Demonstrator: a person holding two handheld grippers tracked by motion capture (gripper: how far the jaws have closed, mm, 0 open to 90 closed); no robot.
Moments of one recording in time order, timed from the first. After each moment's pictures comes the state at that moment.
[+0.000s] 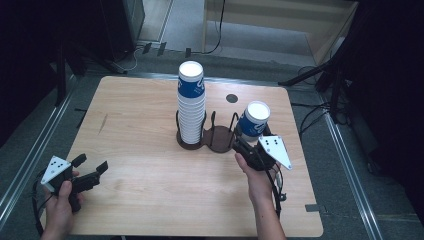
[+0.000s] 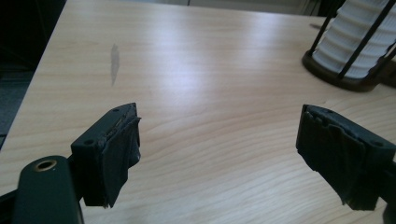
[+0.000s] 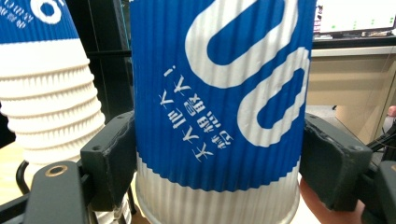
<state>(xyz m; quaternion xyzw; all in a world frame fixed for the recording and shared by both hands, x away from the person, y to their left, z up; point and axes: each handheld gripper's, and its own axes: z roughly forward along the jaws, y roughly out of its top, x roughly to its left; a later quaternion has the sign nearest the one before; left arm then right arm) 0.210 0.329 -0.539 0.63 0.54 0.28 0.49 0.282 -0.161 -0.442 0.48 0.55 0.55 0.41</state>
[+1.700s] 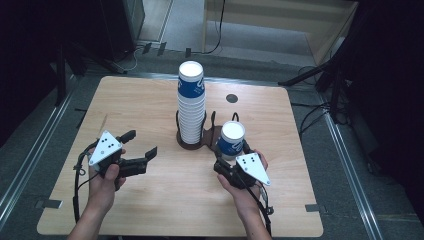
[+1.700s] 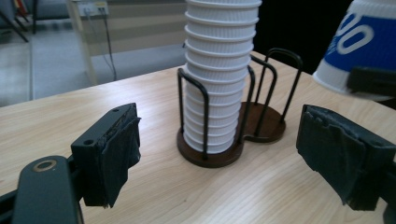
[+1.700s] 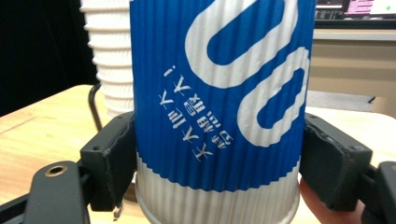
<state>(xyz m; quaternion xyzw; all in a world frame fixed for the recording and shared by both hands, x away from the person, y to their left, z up) 0.235 0.201 -0.444 0.69 0.40 0.26 0.54 0.252 -0.125 -0.481 0.44 0.61 0.54 0.37</state>
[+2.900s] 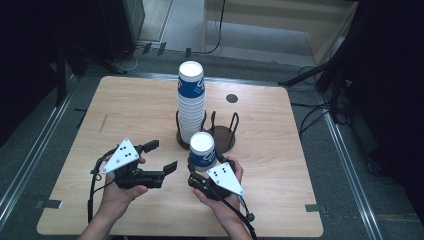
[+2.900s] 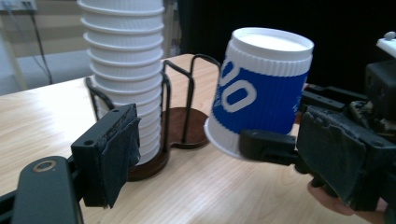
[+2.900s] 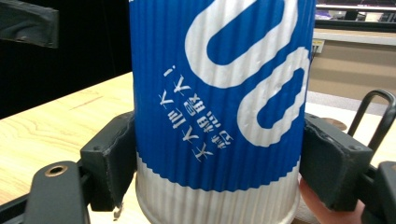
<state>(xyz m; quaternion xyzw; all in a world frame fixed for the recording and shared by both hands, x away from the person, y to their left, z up) 0.219 0.161 -0.436 0.71 0.34 0.18 0.58 0.225 -0.073 -0.490 0.38 0.66 0.56 0.34</state>
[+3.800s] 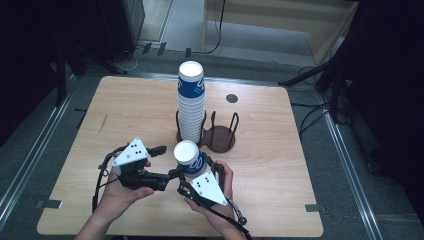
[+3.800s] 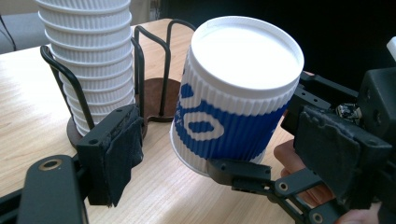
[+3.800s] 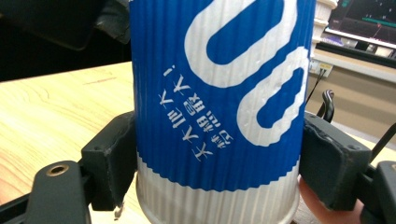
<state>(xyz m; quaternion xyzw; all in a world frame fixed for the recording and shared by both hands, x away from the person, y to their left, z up) 0.223 0.153 -0.430 0.76 0.34 0.13 0.54 0.210 -0.049 -0.501 0.30 0.69 0.53 0.38</state>
